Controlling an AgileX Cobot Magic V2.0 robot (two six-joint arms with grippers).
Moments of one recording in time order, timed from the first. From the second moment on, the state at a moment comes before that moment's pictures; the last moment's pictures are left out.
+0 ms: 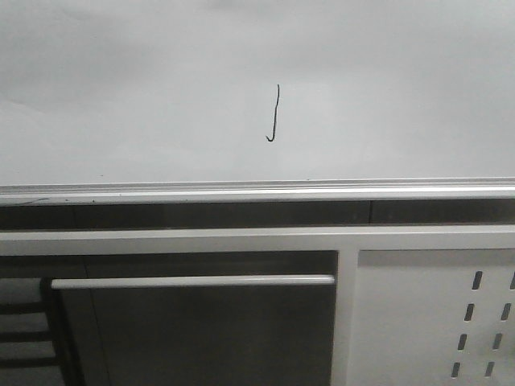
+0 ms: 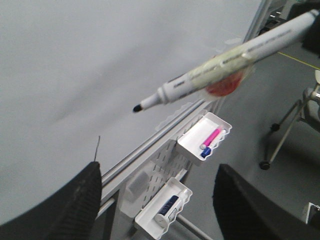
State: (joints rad) left arm -0.41 1.00 -0.77 -1.29 0.66 1.25; right arm 0.73 0.82 -0.72 1.82 0.03 -1.87
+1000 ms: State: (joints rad) left arm -0.41 1.00 -0.79 -1.05 0.88 1.33; right arm 1.00 0.95 -0.70 1.84 -0.04 -1.83
